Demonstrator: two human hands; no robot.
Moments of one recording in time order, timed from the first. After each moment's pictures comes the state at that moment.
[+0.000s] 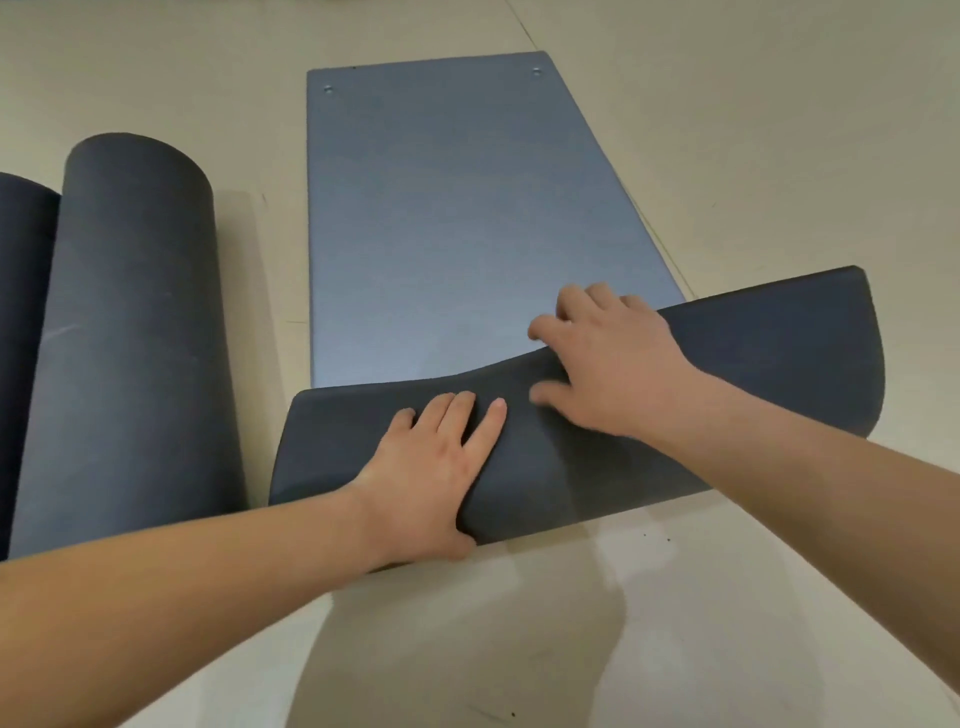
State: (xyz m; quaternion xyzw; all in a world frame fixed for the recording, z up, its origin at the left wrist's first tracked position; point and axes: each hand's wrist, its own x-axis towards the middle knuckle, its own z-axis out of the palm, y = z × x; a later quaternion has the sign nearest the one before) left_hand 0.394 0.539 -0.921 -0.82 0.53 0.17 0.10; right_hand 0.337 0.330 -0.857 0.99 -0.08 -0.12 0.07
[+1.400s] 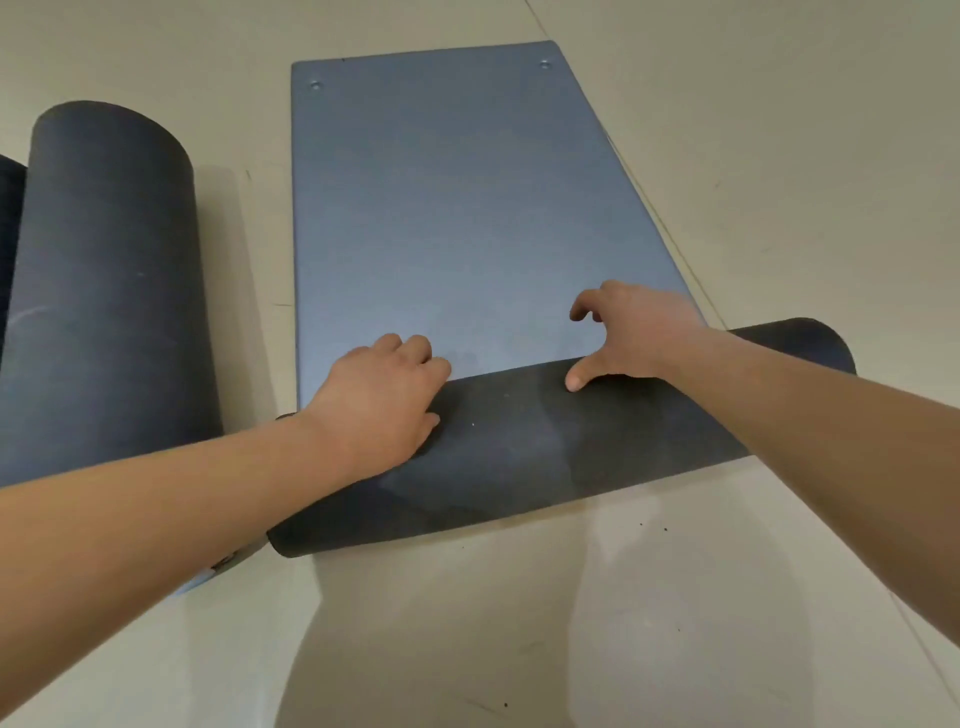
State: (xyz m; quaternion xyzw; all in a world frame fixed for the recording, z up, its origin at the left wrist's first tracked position) left_hand 0.449 0.529 -0.903 -0.85 0.50 0.12 0.11; right_hand 0.355 0.263 -0.899 0.95 -0.21 -0.22 -0.06
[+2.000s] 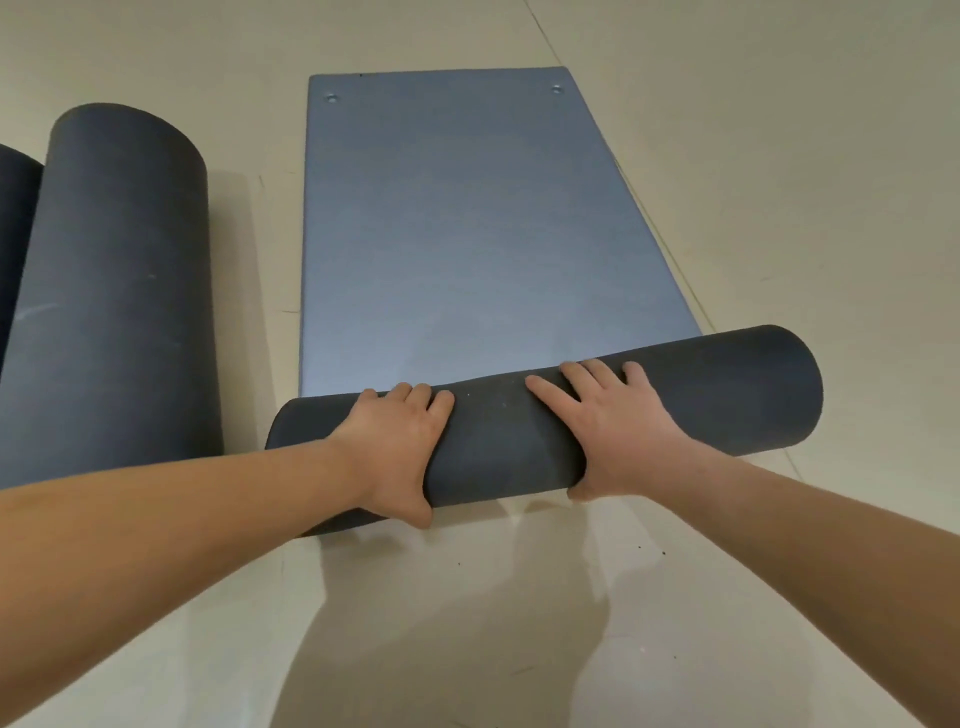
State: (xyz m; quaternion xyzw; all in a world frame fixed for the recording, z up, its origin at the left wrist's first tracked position) left_hand 0.446 0.532 -0.943 -0.83 0.50 0.22 0.14; right_hand 0.314 0.316 -0.929 0.96 -0.05 -0.25 0.09
